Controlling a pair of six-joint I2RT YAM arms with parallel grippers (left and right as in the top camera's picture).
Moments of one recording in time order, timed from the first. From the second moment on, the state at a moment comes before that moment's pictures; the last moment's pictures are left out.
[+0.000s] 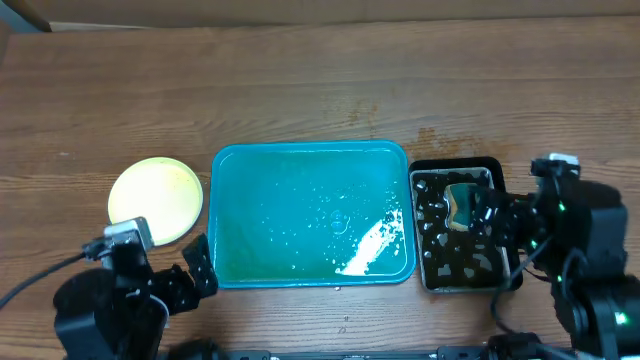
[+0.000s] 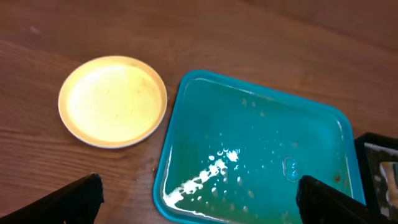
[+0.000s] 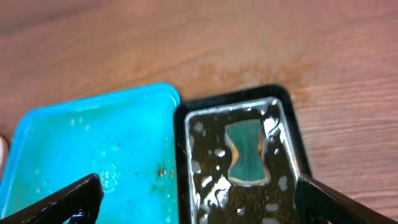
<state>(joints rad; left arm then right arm) 0.21 0.51 1.05 -1.20 0.15 -0.18 0.08 0.76 0.97 -0.93 -0.09 0.28</state>
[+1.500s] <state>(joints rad) 0.21 0.49 1.04 -1.31 0.15 -0.18 0.08 0.24 0.53 -0.36 -0.04 0.28</state>
